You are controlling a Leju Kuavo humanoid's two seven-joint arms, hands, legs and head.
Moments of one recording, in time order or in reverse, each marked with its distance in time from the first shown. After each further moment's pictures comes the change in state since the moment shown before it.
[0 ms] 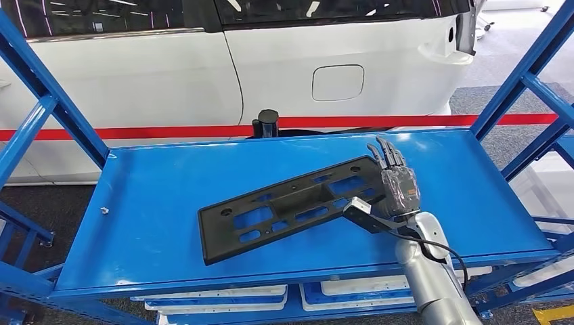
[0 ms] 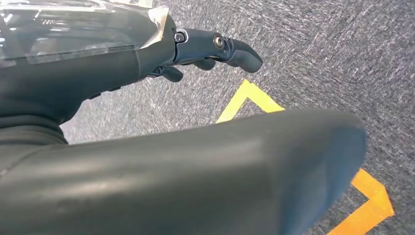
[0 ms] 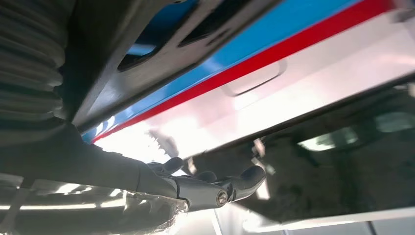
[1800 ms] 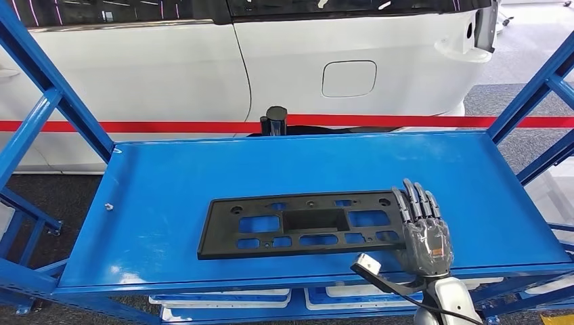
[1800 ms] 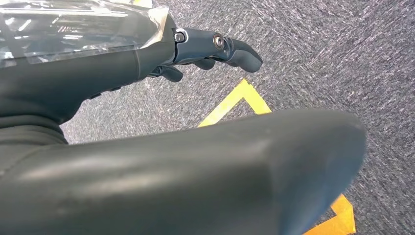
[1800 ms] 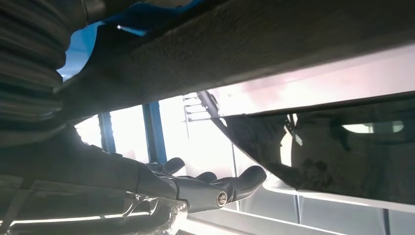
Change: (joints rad) left arm 0.001 -0.006 0.095 0.000 0.090 0.007 -0.103; right arm 0.478 -0.081 -0.021 -0.562 0.378 -0.084 0.355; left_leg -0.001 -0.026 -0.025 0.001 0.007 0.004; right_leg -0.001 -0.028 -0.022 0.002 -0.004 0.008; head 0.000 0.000
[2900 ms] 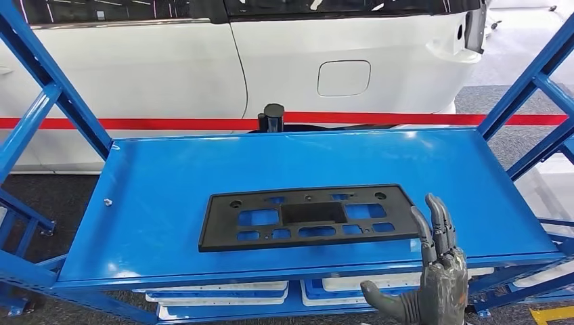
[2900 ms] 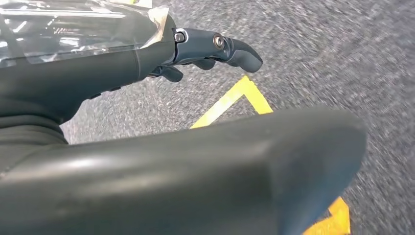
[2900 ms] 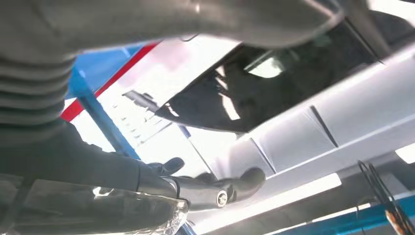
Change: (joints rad) left arm -0.006 0.003 0.059 0.000 0.021 -0.016 -0.023; right arm 0.282 0.146 0.060 -0.530 -0.349 0.035 -0.276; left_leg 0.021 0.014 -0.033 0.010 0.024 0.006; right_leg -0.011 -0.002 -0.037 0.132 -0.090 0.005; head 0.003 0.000
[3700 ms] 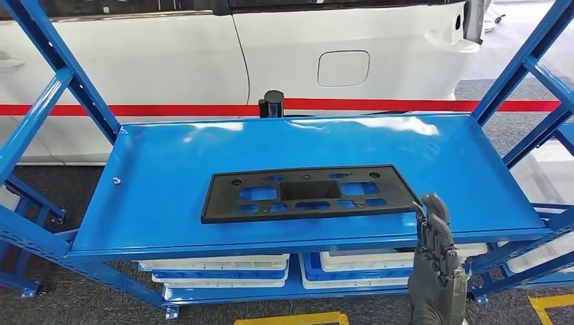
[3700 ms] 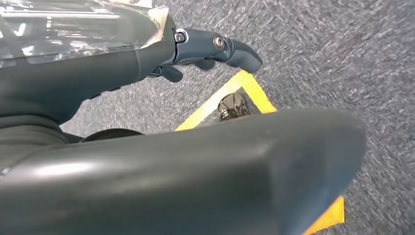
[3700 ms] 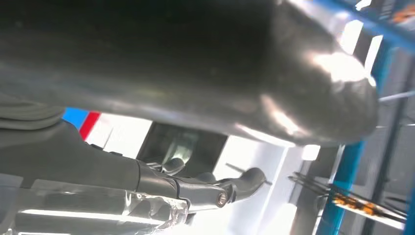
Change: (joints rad) left arm 0.003 0.001 0.021 0.000 0.016 -0.072 -0.039; right arm -0.041 0.021 0.045 -0.071 -0.664 0.440 -0.284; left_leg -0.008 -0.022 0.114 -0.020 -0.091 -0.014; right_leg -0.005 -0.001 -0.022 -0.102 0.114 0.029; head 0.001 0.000
